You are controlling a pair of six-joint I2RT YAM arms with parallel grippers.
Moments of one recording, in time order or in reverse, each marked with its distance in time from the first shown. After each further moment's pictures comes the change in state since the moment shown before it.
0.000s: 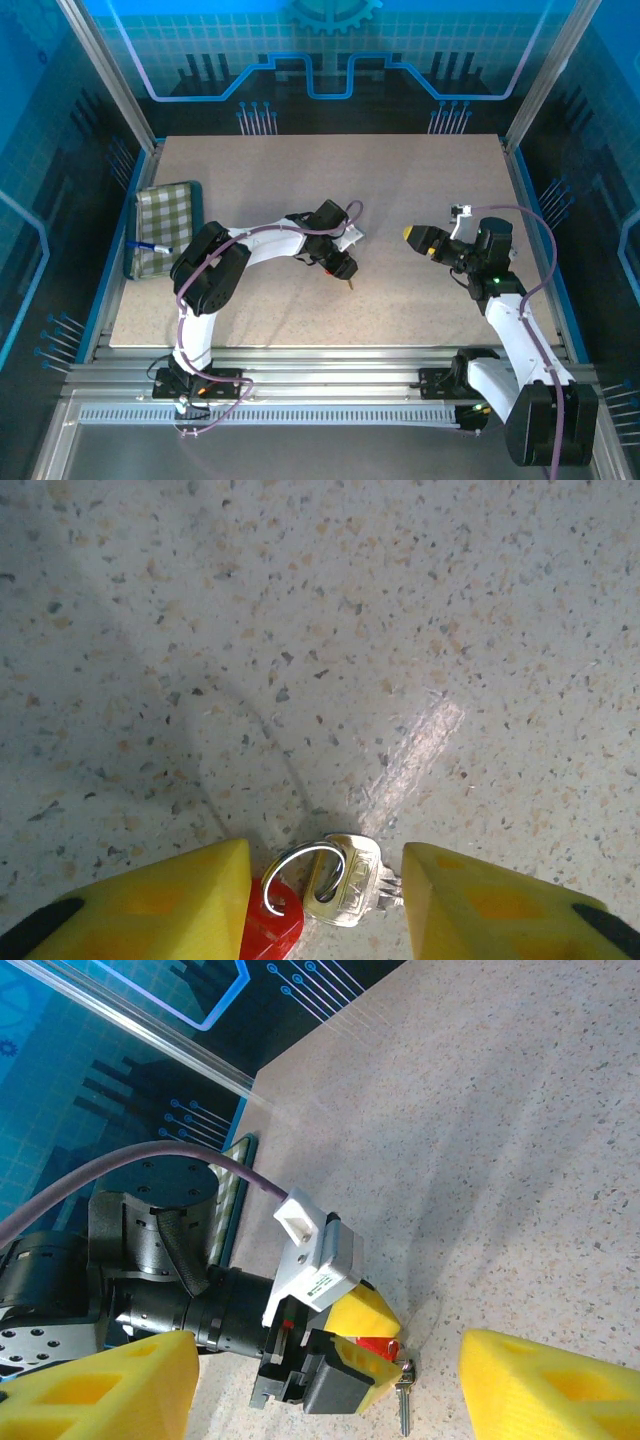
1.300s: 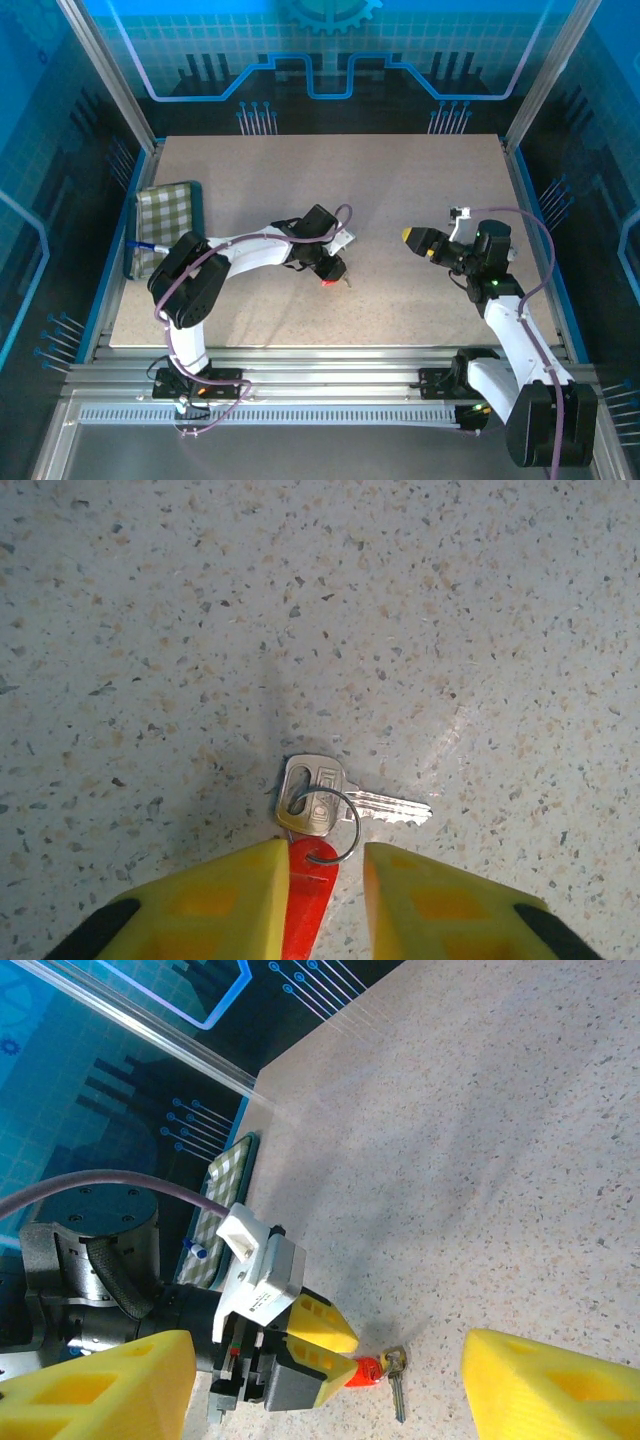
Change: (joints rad) left arm -0.001 -0.154 -0.145 0.040 -0.056 -0.015; right arm 0.007 -0.008 -0.031 0.035 0.001 0.011
